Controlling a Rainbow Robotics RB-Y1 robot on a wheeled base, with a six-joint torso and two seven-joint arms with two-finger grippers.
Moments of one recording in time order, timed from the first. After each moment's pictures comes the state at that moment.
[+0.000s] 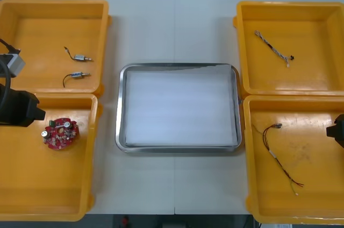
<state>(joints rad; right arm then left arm) 0.00 -0.54 -0.41 -2.39 -0.66 1.92 1.39 -0.17 0.77 0.24 -2.29 0.90 1.91 -1.15</state>
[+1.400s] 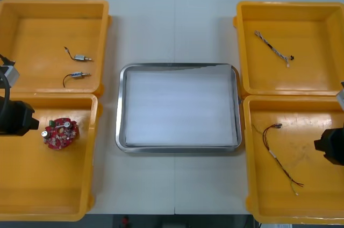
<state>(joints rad) 0.09 -0.56 -0.31 -2.50 -0.68 1.89 1.39 -0.10 0.77 0.24 -2.28 0.85 1.91 -1.15</state>
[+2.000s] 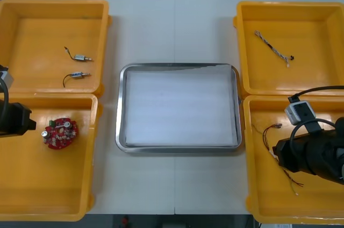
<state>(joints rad) 0.17 -0.56 0.02 -2.44 -0.47 1.57 1.41 -0.06 0.77 0.24 -2.18 0.80 1.80 -1.15</state>
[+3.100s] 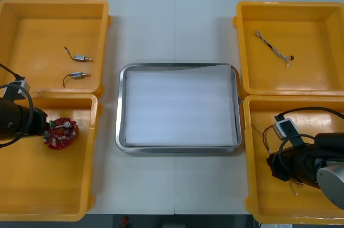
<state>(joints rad) 0.20 -0.60 0.13 -2.17 -0.43 1.28 1.54 -0.06 0.77 0.06 -1.98 0.68 1.53 -1.15</state>
